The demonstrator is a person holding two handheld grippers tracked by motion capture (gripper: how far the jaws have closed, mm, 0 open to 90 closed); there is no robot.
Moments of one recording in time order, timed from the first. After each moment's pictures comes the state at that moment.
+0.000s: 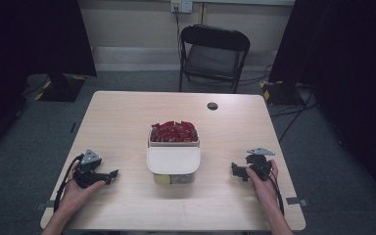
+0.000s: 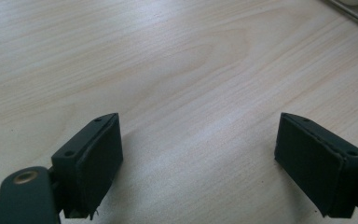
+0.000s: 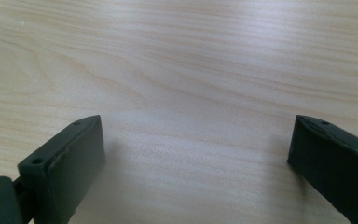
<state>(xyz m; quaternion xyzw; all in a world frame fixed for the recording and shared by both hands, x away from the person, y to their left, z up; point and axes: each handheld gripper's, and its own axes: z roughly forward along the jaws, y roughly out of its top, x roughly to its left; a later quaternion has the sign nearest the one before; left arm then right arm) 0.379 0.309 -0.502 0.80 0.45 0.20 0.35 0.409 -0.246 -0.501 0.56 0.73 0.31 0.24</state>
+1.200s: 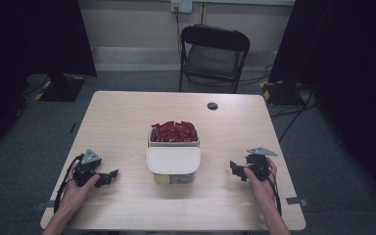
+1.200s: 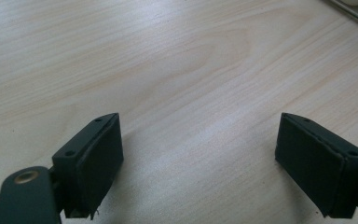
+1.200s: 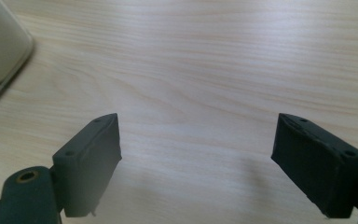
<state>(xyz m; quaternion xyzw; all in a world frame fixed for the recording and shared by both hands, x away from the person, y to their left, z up) 0.379 0.308 -0.502 0.80 0.45 0.20 0.35 0.396 -0.236 -0.479 0.55 0.73 0.35 0.22</state>
